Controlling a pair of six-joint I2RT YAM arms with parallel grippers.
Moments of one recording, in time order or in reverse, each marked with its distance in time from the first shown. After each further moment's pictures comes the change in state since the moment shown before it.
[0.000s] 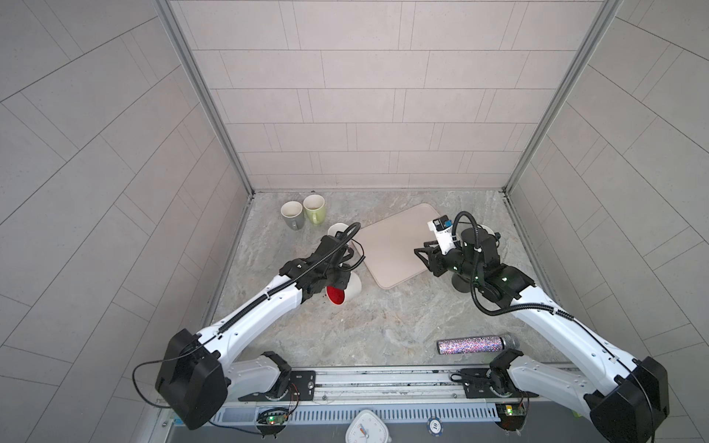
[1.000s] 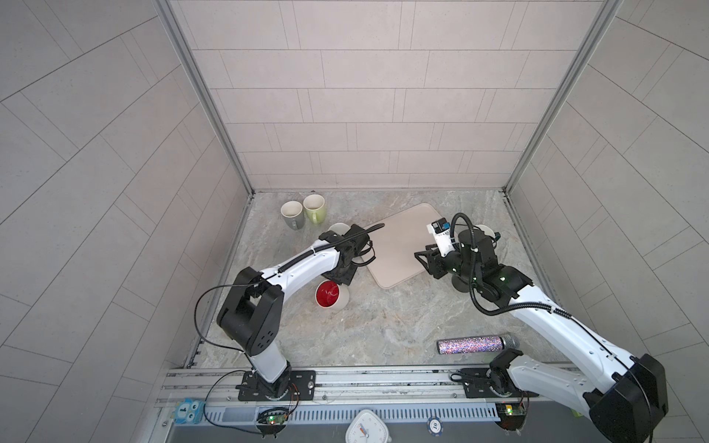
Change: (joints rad) left arm -0.003 0.441 0.292 -0.291 -0.098 0.034; right arm 0.005 0.010 -0.007 -0.032 0.025 -0.004
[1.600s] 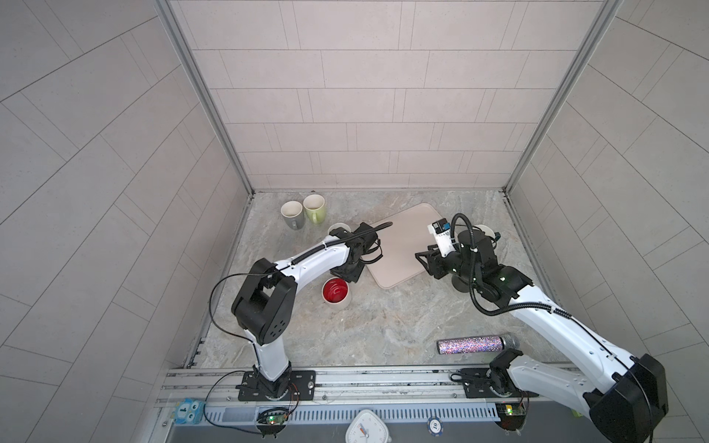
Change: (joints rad) left arm -0.026 0.085 0.079 0.031 -0.005 -0.030; right arm 0.001 0.000 0.000 -0.016 0.033 -0.001
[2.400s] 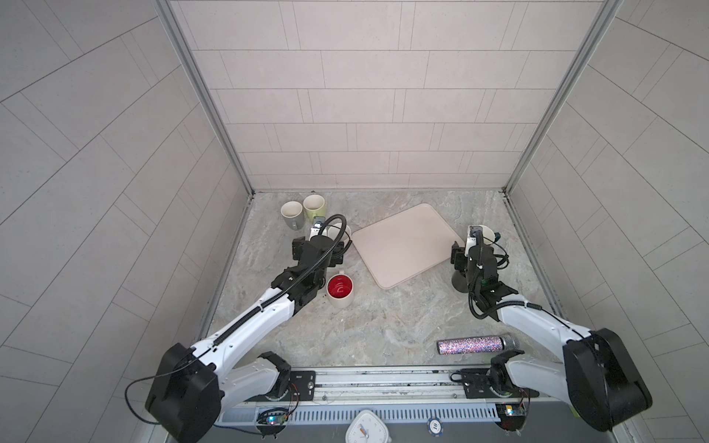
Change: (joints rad) left arm 0.142 -0.647 -0.646 0.945 -0.344 0.127; right arm -0.229 0.158 -0.407 0.763 0.639 -0.083
